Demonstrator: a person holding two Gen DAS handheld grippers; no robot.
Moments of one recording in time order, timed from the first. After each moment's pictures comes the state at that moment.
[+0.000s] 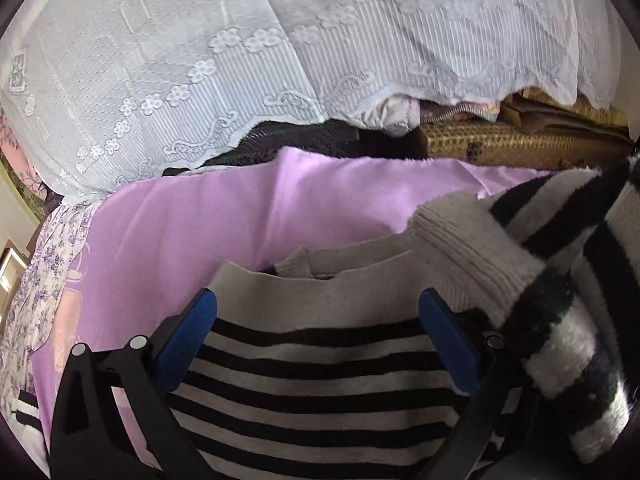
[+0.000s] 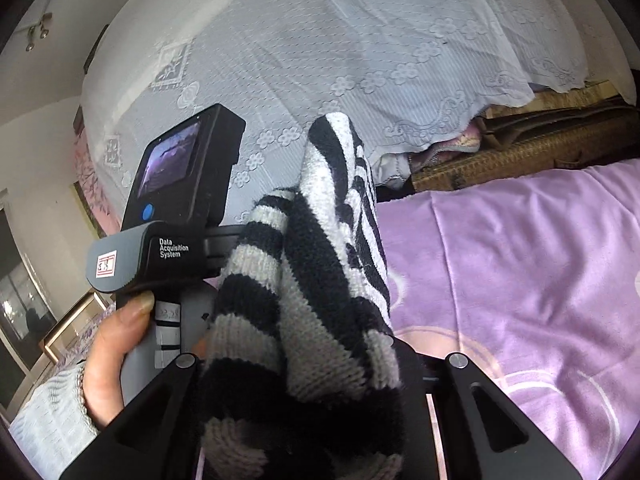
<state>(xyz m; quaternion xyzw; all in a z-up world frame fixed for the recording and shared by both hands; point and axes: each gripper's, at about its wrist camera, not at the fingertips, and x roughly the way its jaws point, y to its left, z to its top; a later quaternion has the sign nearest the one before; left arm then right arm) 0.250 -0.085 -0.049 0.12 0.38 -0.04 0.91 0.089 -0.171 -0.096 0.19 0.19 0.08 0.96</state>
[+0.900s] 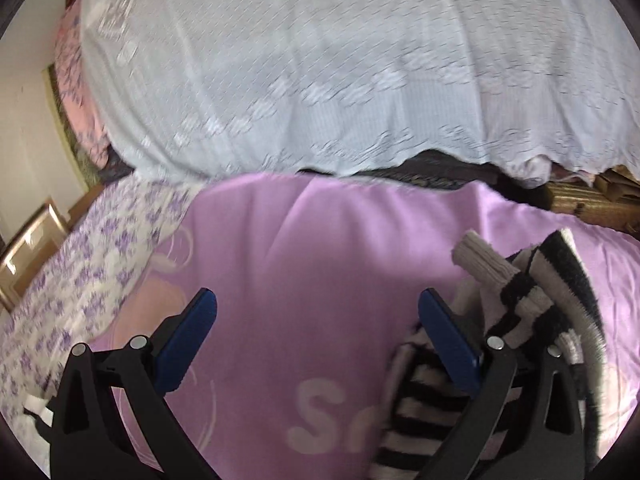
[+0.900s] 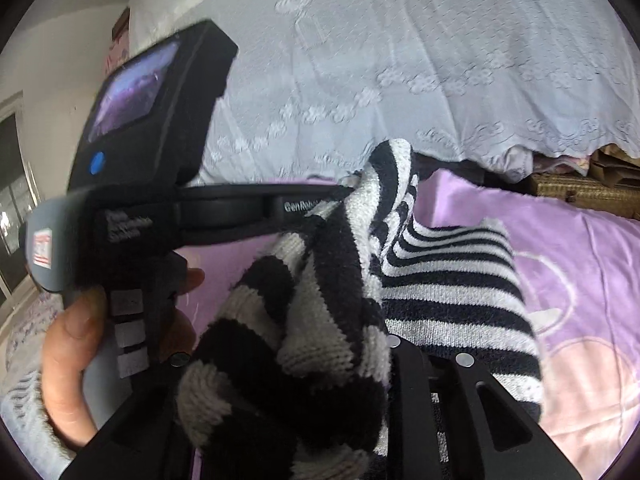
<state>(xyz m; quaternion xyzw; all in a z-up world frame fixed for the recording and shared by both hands) 0.261 0.129 -0.033 0.06 0.34 0.05 0.94 0.157 0.041 -0.091 0.06 0.26 0.11 0.96</state>
